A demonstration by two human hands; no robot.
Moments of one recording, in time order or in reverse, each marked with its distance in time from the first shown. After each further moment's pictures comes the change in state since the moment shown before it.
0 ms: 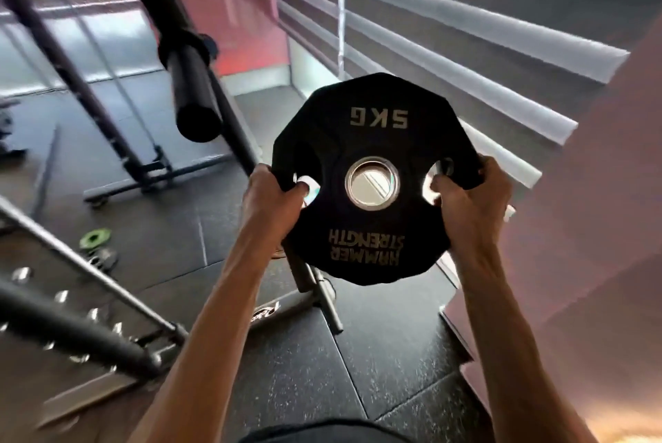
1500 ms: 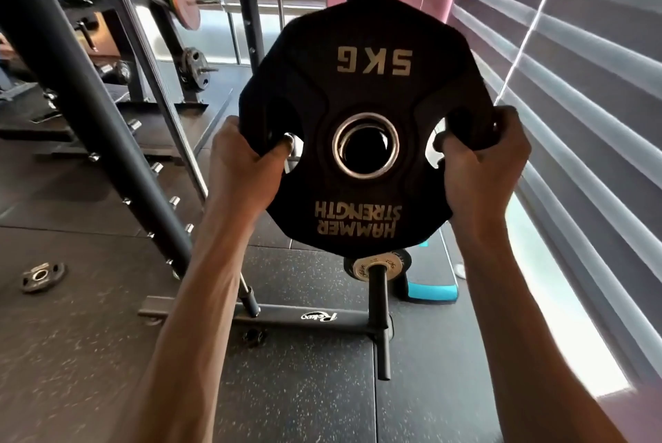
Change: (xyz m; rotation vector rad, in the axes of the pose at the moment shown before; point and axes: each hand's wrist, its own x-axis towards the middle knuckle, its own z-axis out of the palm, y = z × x) left_hand 0.009 -0.011 -0.164 -0.116 0.605 0.049; right_hand -0.023 -0.113 0.160 0.277 -0.415 -0.294
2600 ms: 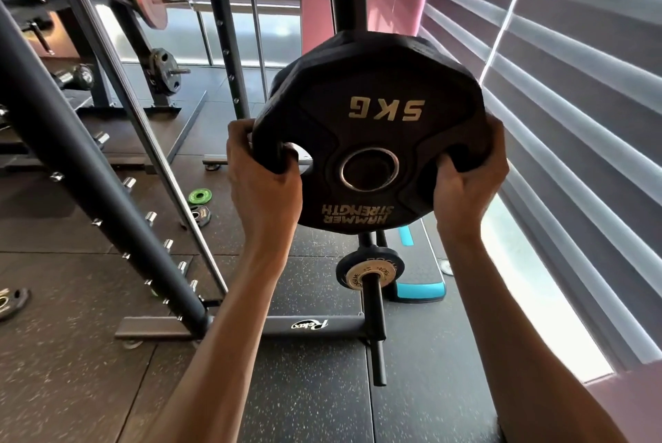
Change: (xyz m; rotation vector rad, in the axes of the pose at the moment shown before) left_hand 0.019 -0.029 0.052 -0.154 0.212 0.261; right_hand 0.021 0.050 0.028 0.165 0.078 -0.256
